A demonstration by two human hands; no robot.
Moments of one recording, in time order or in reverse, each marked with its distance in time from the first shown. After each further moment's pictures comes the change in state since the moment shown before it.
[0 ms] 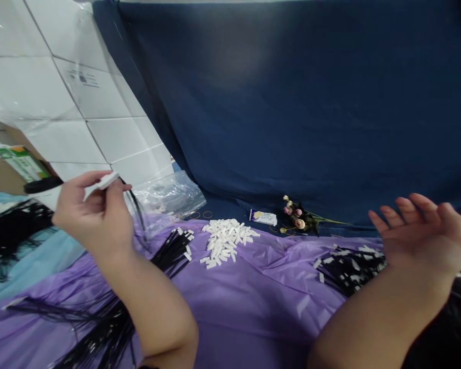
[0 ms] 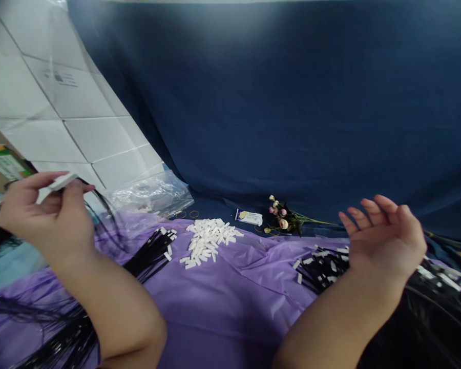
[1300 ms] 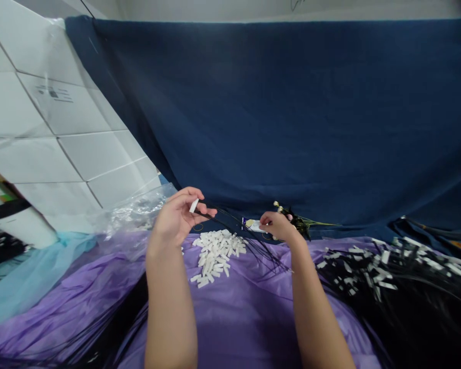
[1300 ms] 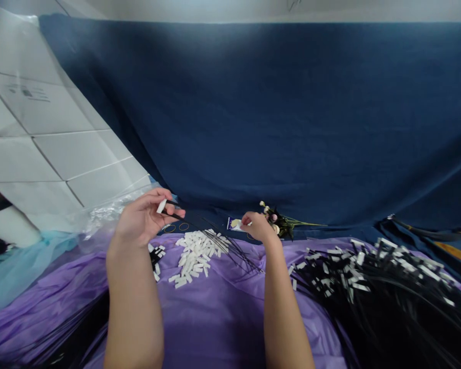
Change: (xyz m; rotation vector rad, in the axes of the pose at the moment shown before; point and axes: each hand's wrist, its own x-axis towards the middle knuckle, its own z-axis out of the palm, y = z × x) left_hand -0.009 0.004 0.088 -0.597 -0.809 -0.776; right_hand 0.012 0.139 0.121 -0.990 -0.864 0.078
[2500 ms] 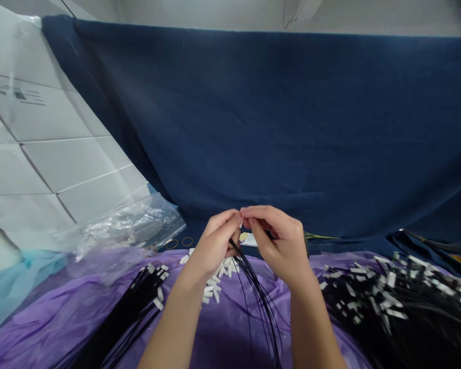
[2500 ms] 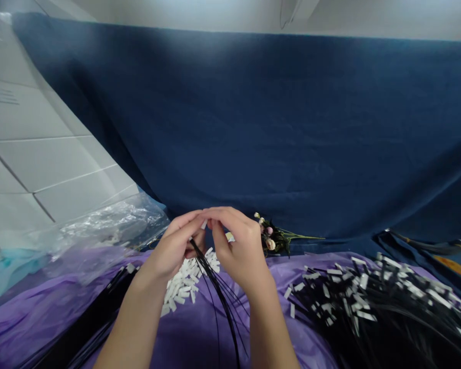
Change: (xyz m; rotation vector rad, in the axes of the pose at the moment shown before) left_hand 0.005 -0.043 0.076 0.096 -0.265 -0.037; right_hand -0.062 -0.119 -0.038 0.334 0.588 -0.695
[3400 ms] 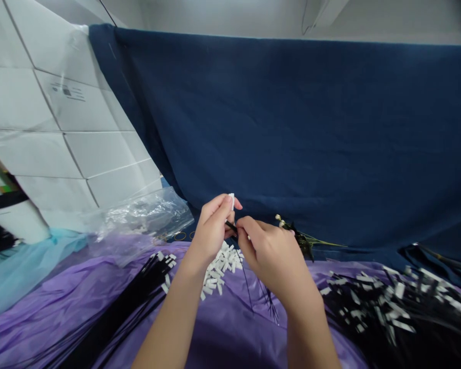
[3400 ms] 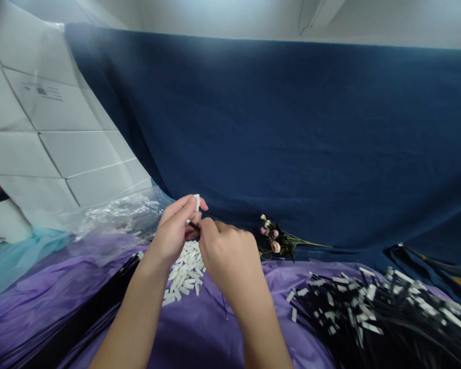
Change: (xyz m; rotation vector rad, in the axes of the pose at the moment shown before) left_hand -0.007 0.011 -0.009 -0.003 0.220 0.189; right_hand -0.006 -0.030 0.015 -0.699 -0.363 -0.034
